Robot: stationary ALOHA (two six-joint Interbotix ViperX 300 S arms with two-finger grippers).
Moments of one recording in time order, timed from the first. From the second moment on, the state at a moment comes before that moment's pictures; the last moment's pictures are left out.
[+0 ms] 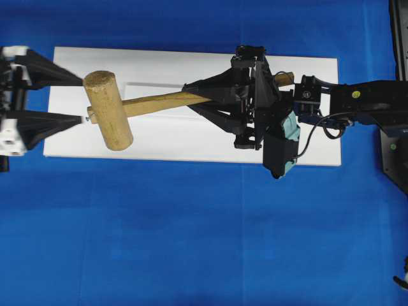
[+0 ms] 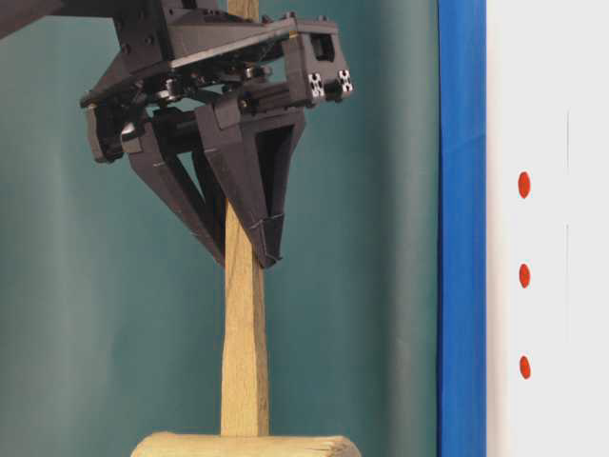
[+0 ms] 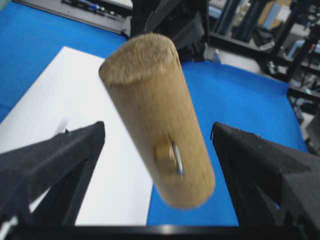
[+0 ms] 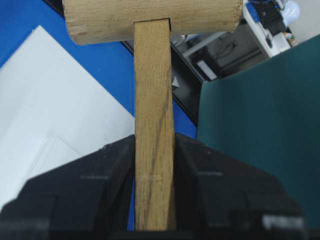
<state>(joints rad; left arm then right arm) 0.05 -0.77 1.18 -0.02 -0.35 -0.25 -0.05 -0.12 0.74 0.17 -0.51 -0.88</state>
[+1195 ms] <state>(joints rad) 0.03 -0.50 1.04 -0.03 -0.42 -0.25 -0.05 -0.13 0.71 0.17 -0.39 -0.88</state>
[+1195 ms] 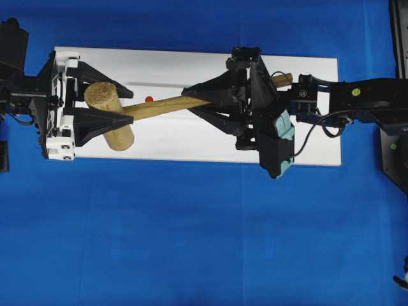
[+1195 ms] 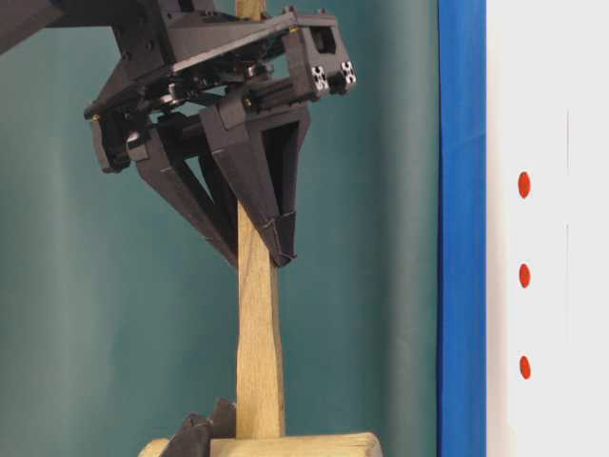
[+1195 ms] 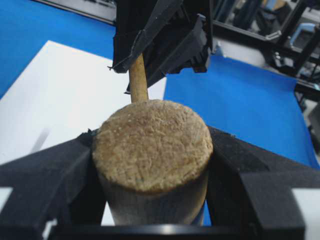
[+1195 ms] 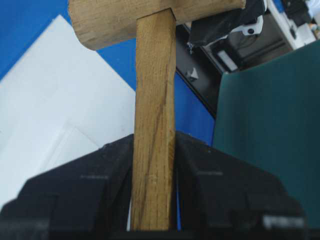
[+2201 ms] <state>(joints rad) -0.01 -0.49 1.04 -0.02 -0.40 0.20 -0.05 -0.23 0.69 0.25 -0.15 -0.61</state>
